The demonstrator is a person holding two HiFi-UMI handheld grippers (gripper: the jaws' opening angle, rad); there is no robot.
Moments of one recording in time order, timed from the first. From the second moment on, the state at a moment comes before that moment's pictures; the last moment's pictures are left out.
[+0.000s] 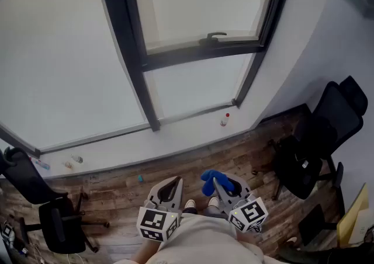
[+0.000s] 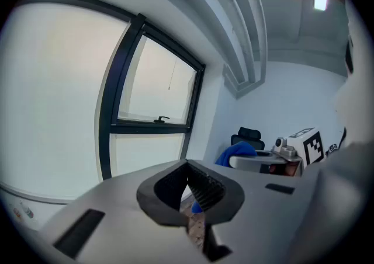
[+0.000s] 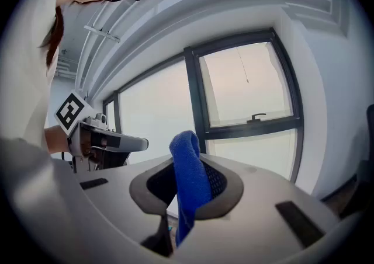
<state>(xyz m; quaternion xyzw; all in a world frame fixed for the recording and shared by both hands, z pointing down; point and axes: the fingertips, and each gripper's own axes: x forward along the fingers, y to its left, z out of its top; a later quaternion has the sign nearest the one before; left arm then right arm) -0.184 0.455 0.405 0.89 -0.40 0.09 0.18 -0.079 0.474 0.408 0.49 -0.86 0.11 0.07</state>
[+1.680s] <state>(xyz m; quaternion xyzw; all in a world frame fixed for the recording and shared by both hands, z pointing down) -0.135 0.278 0.392 0.86 -0.47 0.06 0.18 -0.028 0.275 0.398 0.41 -0.91 0.10 0.05</state>
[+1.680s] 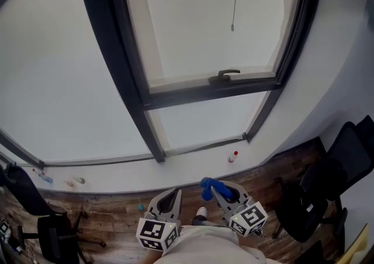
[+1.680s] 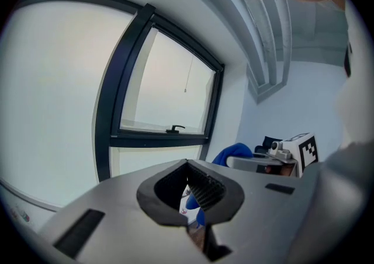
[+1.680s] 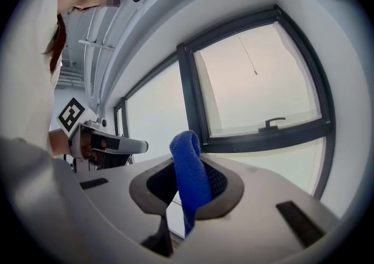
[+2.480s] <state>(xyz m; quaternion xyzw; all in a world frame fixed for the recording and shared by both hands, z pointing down) -0.179 0.175 0.387 0.81 -0.56 0.05 0.17 0.005 0.184 0.395 0.42 -0.90 0.12 0.04</state>
